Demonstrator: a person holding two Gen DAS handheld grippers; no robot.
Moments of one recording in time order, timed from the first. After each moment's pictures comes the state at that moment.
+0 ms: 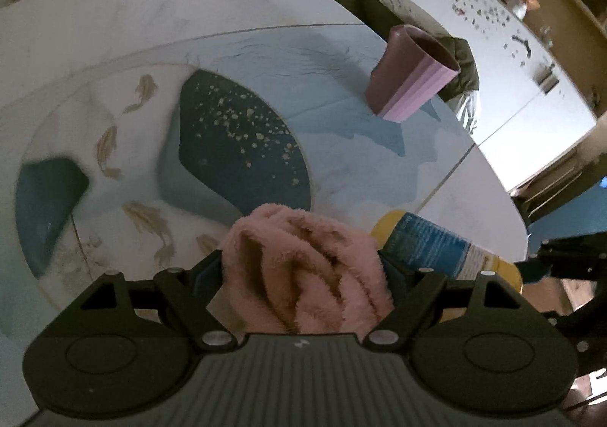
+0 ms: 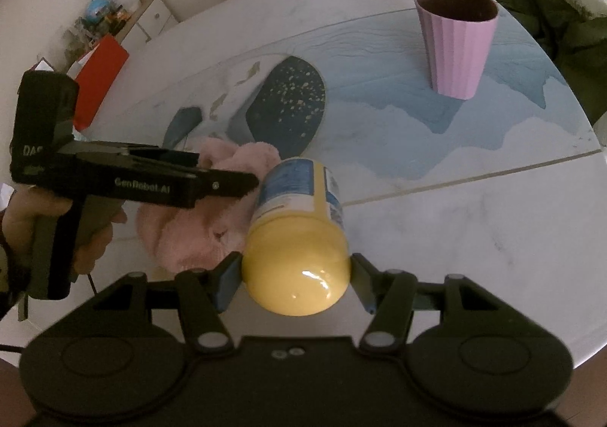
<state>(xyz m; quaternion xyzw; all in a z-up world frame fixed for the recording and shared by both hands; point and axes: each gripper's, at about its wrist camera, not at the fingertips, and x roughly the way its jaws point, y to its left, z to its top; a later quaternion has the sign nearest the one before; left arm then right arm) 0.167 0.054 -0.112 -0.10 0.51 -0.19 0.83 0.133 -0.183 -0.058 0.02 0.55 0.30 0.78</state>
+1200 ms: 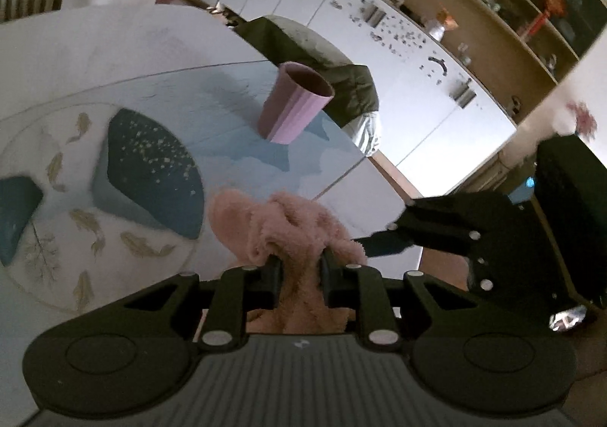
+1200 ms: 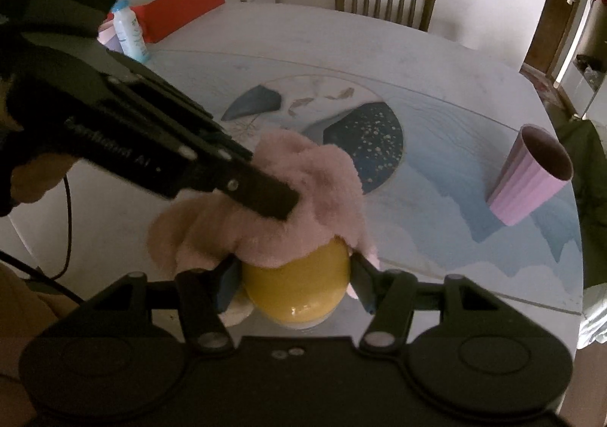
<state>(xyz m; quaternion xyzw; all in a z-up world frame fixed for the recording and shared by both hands) 0.112 0.047 -0.054 -0.13 0.45 -0.30 0.83 0.085 -0.131 -0.028 -0.19 0.43 0.40 0.78</state>
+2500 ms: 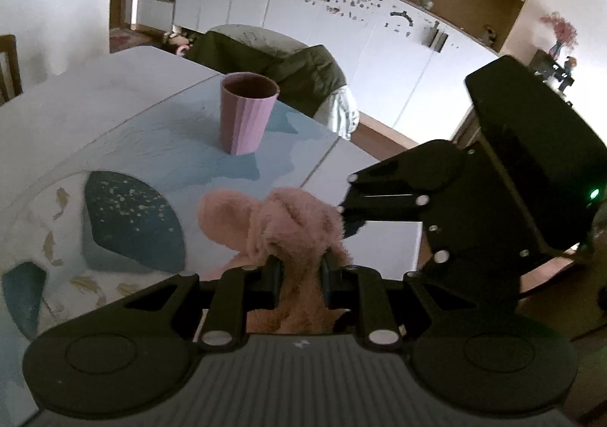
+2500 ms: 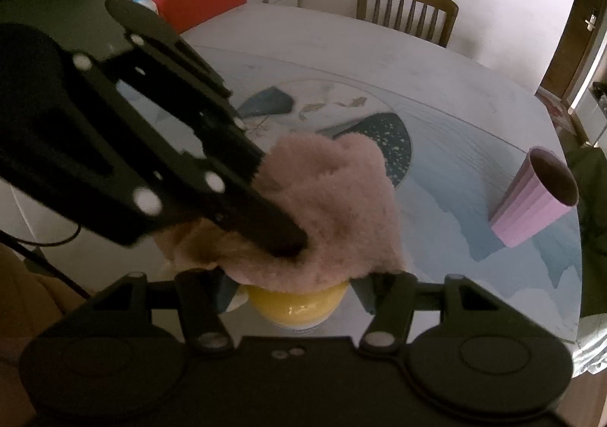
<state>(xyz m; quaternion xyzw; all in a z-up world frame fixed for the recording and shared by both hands) 0.092 0.000 -0.022 0.01 0.42 -0.34 0.84 0.087 -0.134 -0.028 -0.22 0.41 0.43 0.77</state>
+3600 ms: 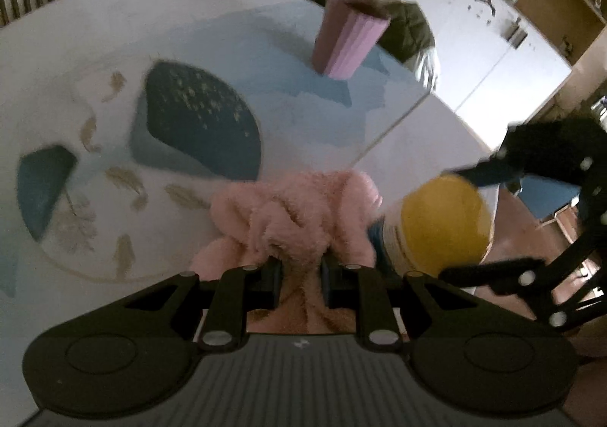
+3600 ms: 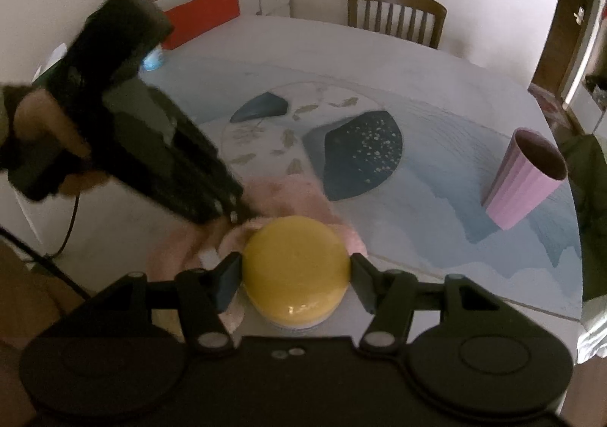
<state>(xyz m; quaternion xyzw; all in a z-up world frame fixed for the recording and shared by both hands) 0.109 0.039 -0.085 -0.03 0.50 -0.24 0.83 0.076 -0.157 -0.028 -0.19 0.40 0.43 0.78</state>
